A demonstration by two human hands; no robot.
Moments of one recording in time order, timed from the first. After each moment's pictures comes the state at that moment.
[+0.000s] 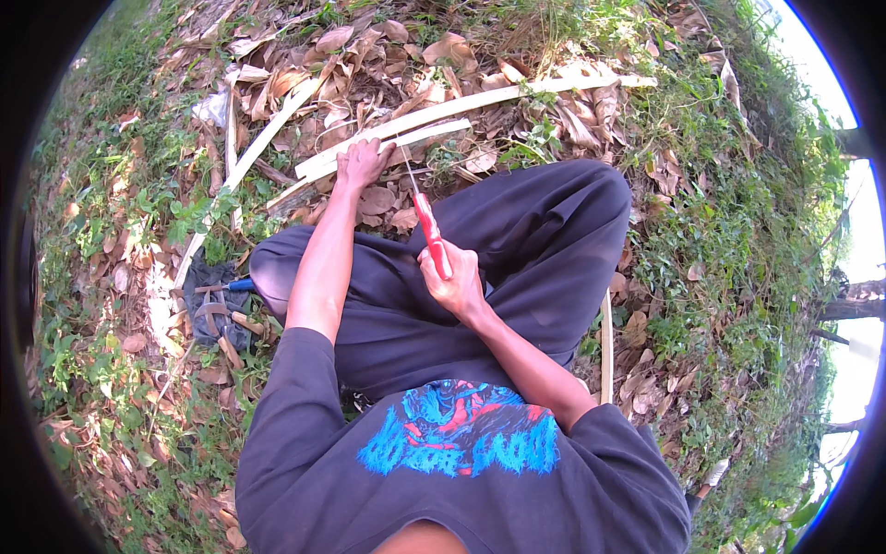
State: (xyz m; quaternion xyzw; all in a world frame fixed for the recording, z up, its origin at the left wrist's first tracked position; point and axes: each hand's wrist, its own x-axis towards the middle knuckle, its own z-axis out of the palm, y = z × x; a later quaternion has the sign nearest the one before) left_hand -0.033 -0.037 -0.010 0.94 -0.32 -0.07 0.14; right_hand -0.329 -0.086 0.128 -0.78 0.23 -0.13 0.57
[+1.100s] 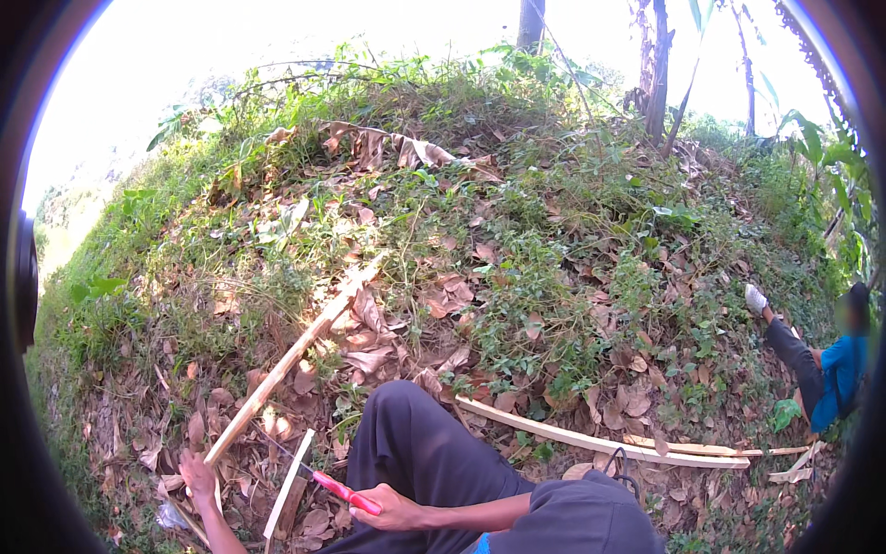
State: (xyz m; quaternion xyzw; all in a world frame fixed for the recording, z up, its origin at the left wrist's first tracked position) left_hand 0.171 -0.037 0.100 0.84 -0.49 0.25 0.01; right_hand -0.354 -0.149 0.172 -0.68 0.17 -0.27 0.66
